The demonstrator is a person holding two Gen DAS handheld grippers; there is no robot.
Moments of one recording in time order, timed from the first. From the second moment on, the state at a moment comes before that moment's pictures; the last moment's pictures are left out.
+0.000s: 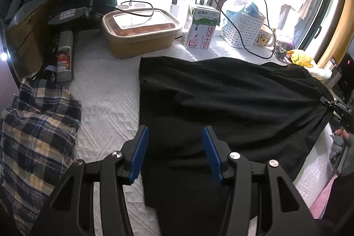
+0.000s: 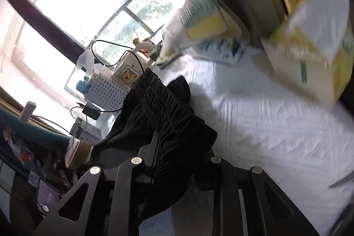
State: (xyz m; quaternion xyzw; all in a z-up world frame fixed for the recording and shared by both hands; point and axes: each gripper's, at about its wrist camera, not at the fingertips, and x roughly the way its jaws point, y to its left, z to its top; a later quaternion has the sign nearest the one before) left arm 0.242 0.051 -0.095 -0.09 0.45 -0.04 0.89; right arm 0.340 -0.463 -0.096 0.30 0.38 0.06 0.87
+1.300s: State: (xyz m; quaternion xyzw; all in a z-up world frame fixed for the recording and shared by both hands) left arm 0.207 0.098 -0.083 -0.08 0.39 -0.07 0.91; right arm 0.326 -0.221 0.019 -0.02 0.36 0.16 0.92
